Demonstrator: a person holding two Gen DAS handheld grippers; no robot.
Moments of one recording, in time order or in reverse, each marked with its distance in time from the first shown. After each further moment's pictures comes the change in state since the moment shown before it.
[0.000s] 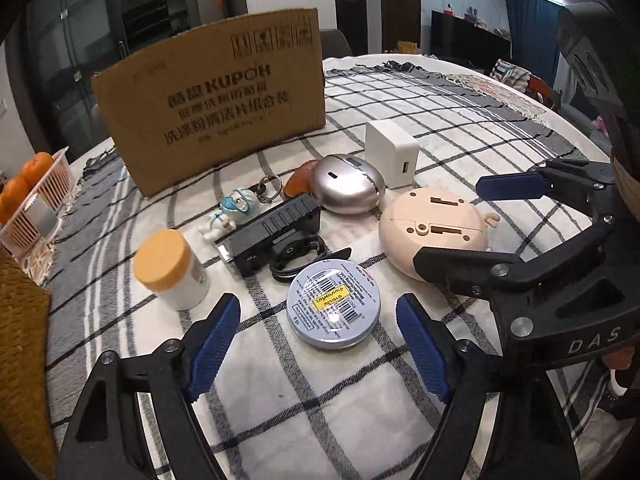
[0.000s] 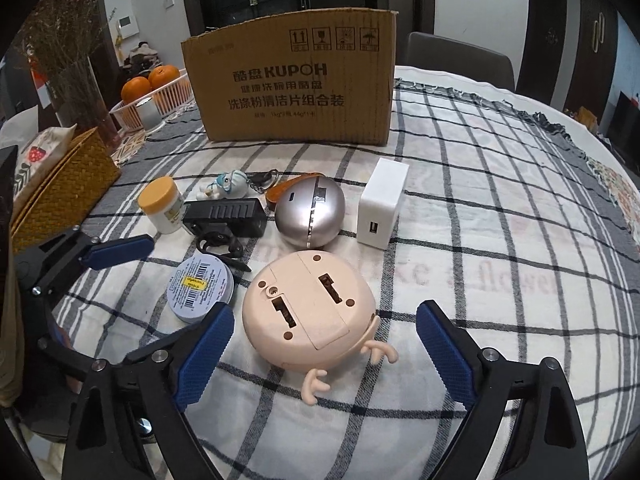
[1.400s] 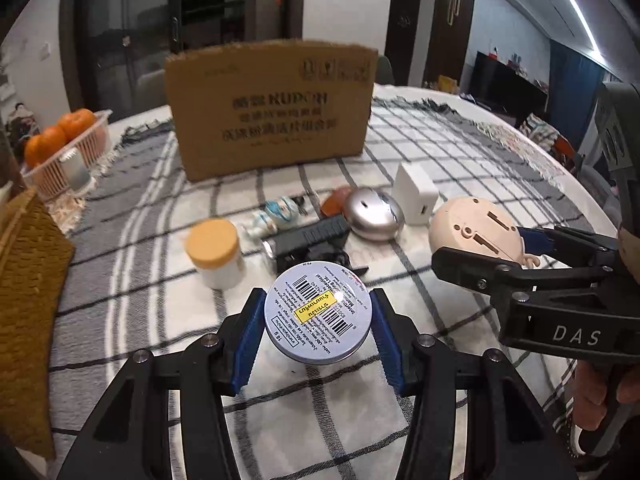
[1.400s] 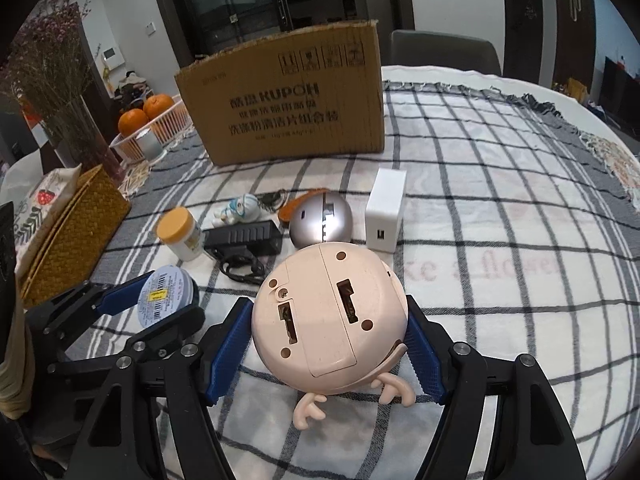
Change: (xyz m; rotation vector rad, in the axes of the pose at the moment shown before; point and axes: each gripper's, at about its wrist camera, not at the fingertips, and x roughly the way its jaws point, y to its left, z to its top) left arm -0.048 0.020 0.000 -0.214 -0.062 0.038; right arm -0.022 0.004 0.006 0.122 -0.038 0.022
